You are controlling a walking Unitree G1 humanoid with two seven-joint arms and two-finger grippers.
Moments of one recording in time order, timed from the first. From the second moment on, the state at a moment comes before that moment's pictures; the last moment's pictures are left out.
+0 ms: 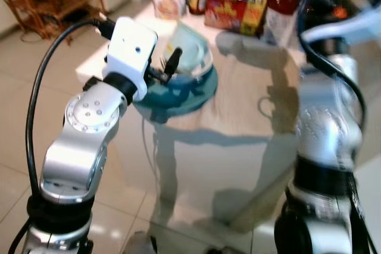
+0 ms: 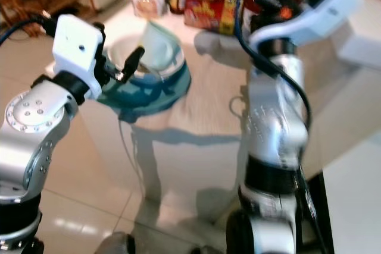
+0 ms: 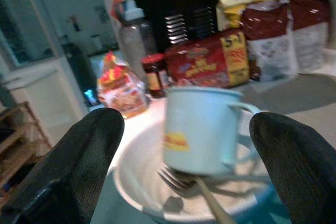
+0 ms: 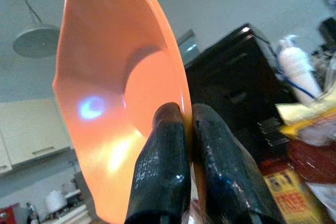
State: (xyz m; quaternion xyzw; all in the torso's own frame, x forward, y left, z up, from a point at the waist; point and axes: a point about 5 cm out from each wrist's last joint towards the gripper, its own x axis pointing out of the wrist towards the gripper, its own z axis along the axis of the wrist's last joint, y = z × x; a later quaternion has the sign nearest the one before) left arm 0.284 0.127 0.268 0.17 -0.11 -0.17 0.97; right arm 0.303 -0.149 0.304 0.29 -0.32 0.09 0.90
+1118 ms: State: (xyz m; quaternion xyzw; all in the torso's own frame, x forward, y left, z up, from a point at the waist) left arm 0.280 0.162 0.104 0.13 0.09 -0.09 0.98; right arm 0.262 -0.159 0.067 0.16 0.11 0.00 0.98
